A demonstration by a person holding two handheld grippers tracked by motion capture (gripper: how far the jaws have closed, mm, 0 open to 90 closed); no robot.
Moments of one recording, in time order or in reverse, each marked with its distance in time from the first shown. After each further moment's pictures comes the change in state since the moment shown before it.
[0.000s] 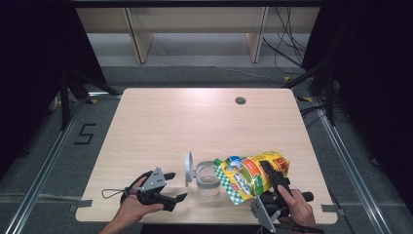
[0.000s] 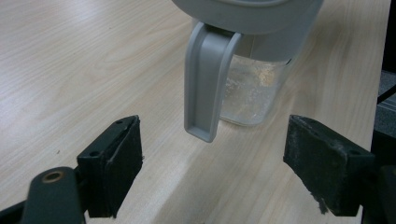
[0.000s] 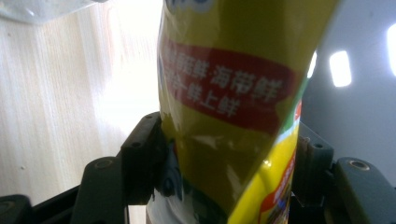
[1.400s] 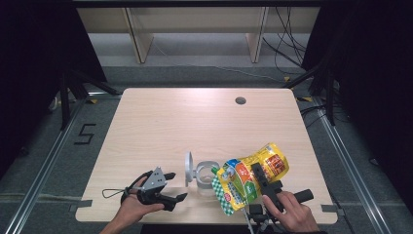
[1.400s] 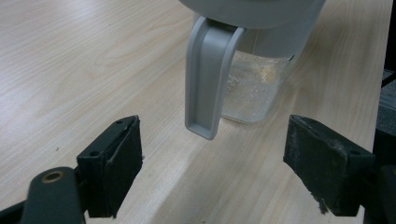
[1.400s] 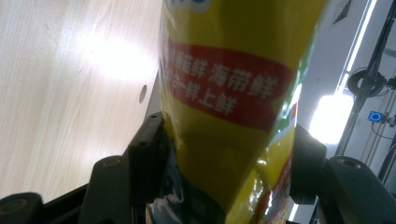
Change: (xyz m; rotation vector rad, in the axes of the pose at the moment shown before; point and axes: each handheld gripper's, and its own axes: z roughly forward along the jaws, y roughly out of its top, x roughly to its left) left arm 0.001 -0.001 0.001 0.012 0.005 0.007; right arm 0.011 0.016 -0.001 0.028 -0.153 -0.513
